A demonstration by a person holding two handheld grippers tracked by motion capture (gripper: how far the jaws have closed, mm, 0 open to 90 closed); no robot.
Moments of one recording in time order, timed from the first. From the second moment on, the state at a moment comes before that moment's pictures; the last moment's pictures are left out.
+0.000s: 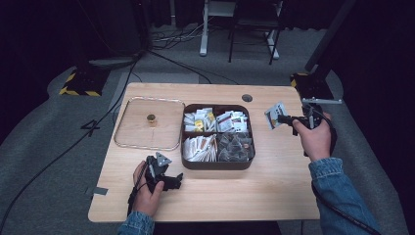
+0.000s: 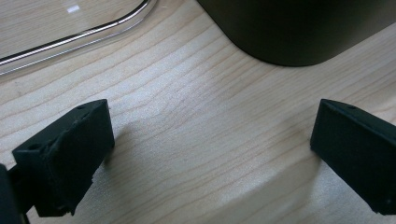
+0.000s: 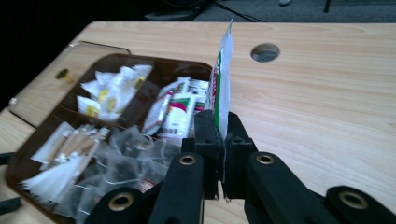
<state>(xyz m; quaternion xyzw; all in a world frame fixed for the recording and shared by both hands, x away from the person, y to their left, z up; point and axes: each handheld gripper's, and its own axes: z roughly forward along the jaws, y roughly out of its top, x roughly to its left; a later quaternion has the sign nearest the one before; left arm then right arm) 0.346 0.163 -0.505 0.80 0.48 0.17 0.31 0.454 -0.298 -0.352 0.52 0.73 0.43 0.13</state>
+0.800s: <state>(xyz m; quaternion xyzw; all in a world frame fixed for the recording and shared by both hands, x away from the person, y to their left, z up) 0.346 0.162 -0.506 0.80 0.48 0.17 0.31 0.470 -0.338 -0.429 0.58 0.72 0.37 0.12</state>
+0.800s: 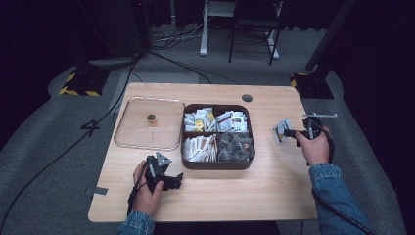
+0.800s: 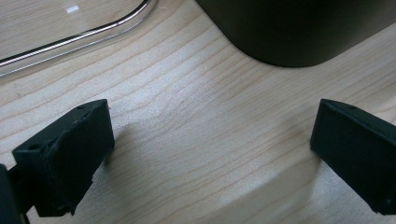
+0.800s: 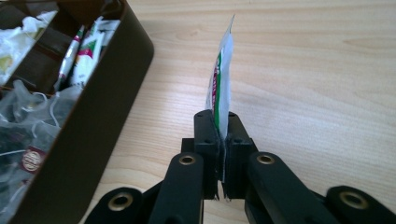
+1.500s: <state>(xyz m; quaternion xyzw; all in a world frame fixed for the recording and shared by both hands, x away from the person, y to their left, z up) 0.346 0.162 -0.506 0.80 0.48 0.17 0.31 0.469 -0.347 -0.452 0.60 0.71 0.35 0.11</state>
